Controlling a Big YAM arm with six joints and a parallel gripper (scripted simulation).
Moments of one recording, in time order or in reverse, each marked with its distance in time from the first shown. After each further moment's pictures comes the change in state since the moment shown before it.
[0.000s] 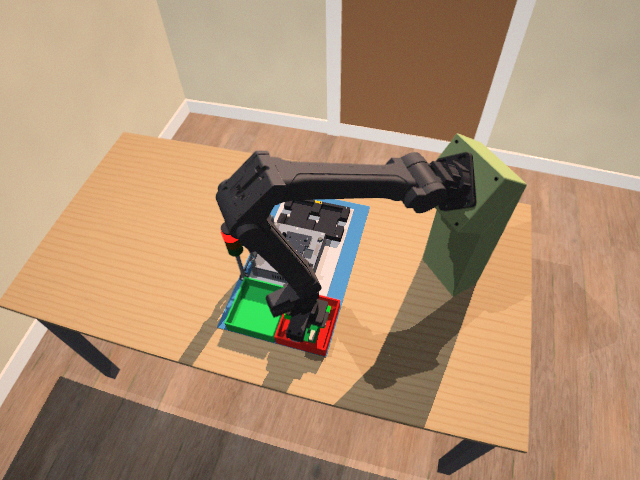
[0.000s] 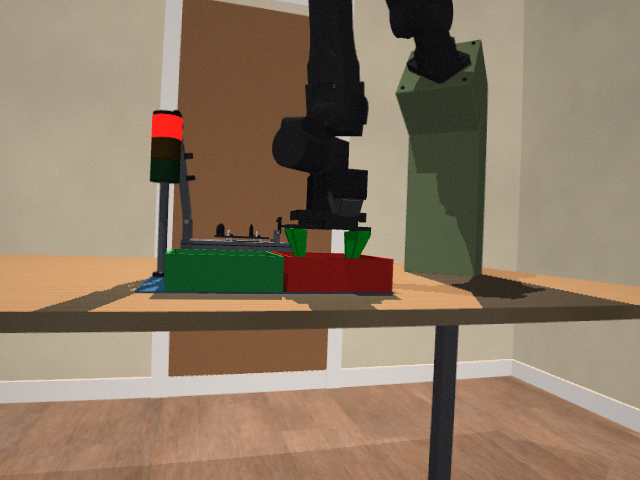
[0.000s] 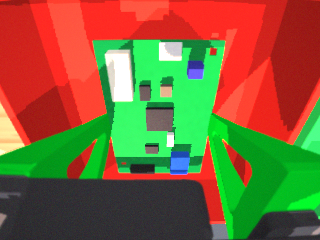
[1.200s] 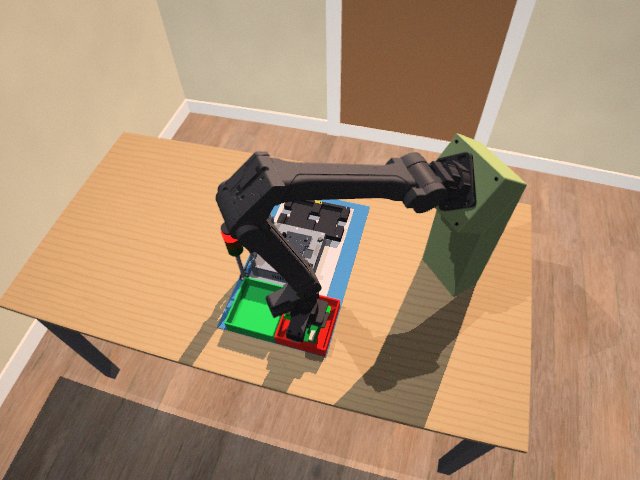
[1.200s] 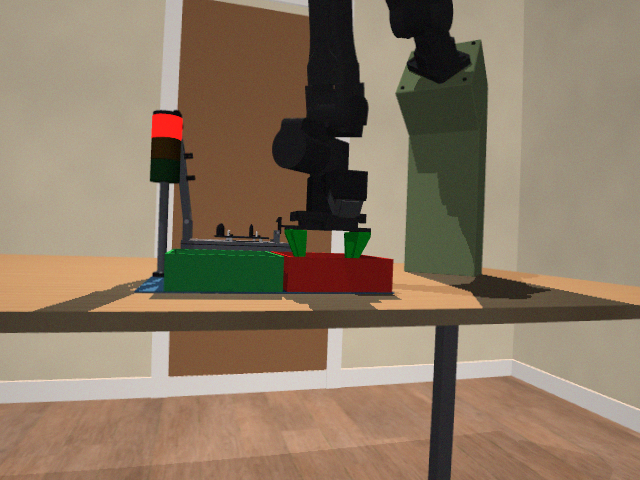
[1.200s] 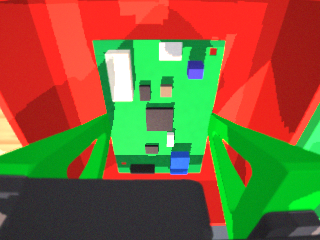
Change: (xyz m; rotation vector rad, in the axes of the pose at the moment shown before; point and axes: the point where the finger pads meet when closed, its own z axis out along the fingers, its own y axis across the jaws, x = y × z) arm 0.000 0.000 0.001 0.000 0.000 0.000
